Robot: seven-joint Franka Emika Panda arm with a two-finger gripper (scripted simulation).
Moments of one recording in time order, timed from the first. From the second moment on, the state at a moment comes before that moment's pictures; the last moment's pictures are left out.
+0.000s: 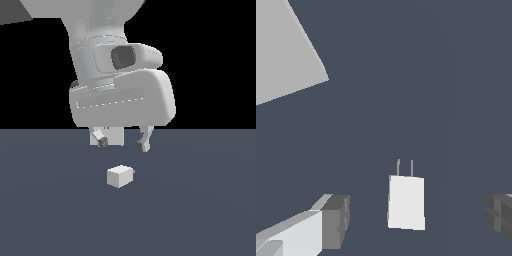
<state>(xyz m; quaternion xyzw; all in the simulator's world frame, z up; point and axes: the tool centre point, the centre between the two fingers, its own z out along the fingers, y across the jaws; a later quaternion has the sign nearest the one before) -0.061 0.014 0.071 0.94 -0.29 0.15 0.05</state>
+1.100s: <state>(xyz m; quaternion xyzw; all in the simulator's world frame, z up) -0.063 0.015 0.061 0.93 -0.32 0.18 0.06</state>
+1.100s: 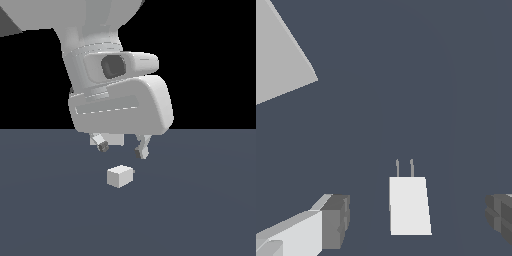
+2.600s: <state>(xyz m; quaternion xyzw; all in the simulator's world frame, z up) -0.064 0.011 0.012 0.93 -0.32 0.18 0.06</state>
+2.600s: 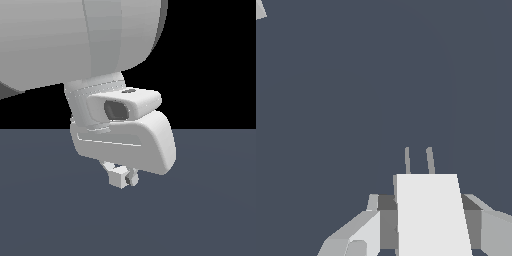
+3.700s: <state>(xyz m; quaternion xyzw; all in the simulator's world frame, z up) -0.009 0.053 0.079 0.97 -0.15 0.19 0.03</state>
